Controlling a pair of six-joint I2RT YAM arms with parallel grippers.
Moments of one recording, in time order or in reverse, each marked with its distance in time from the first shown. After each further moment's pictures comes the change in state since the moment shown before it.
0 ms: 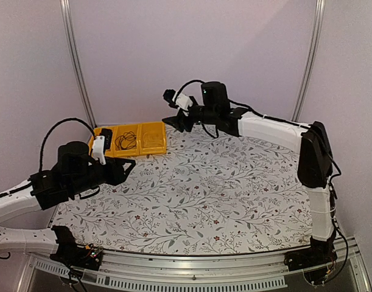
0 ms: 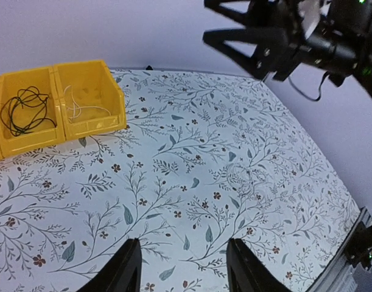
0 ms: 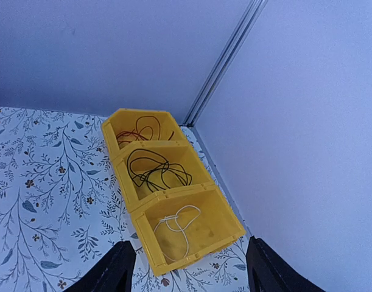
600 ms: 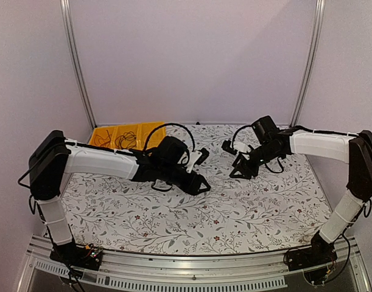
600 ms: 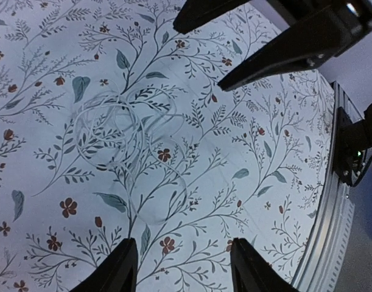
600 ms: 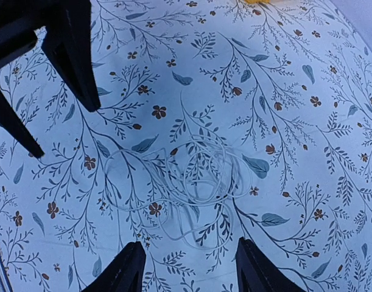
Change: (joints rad) left arm -0.109 1.042 0.529 0.177 0.500 0.203; right arm -0.260 -0.508 -0.776 -0.512 -0.124 -0.084
